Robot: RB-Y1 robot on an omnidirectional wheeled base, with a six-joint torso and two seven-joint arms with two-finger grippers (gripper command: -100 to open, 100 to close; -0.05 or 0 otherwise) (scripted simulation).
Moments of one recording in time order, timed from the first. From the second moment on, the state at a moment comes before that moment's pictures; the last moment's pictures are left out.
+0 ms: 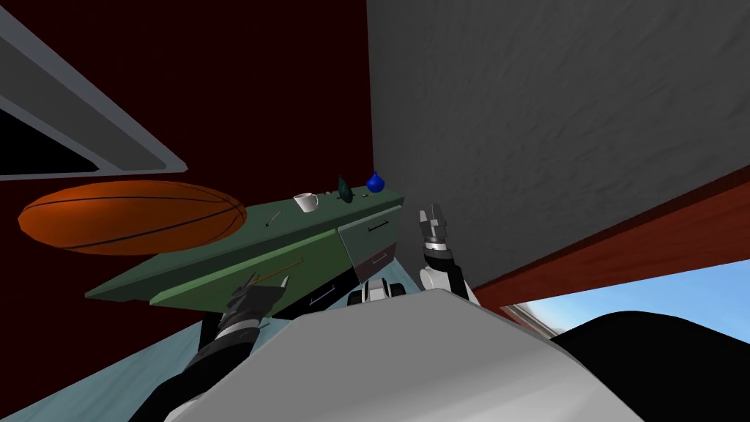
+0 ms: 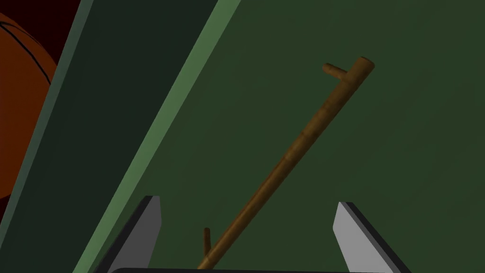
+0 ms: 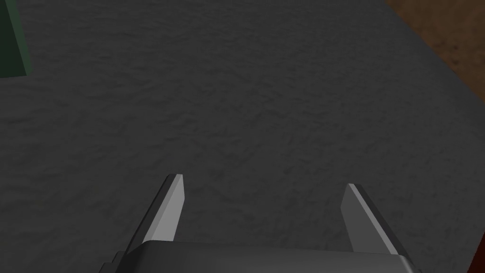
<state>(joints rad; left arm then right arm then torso) 0.97 0.10 0.28 -2.40 0.46 0.11 0.47 0.49 -0.02 0.07 -2.27 -0.10 -0.51 0.16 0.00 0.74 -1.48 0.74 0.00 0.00</state>
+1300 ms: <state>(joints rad) 1.03 0.08 0.27 -2.44 0.49 0.15 0.48 0.49 -0.02 0.07 -2.27 -0.10 -0.51 0.16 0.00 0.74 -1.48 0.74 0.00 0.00</state>
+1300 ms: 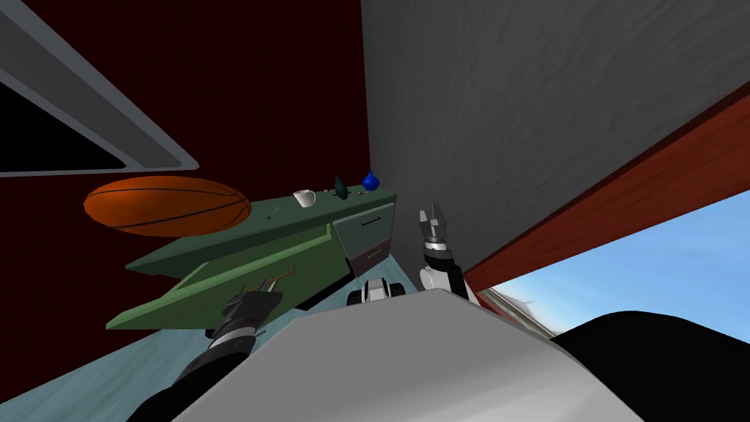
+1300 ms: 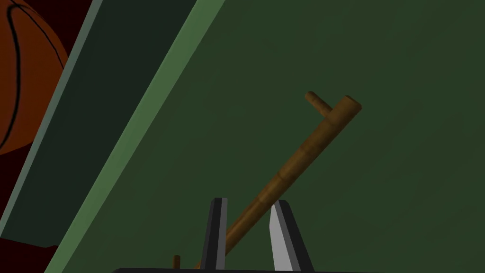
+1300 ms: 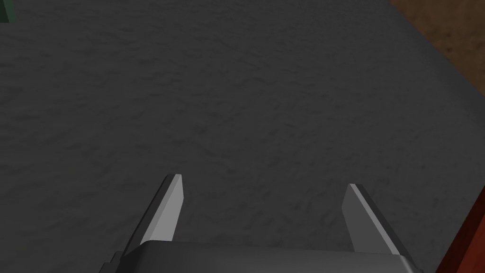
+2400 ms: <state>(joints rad) 1.14 0.12 0.34 -2.56 0.56 0.19 0.54 0.49 -0.02 0.07 -2.27 -0.11 -0.51 0.16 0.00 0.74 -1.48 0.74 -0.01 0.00</state>
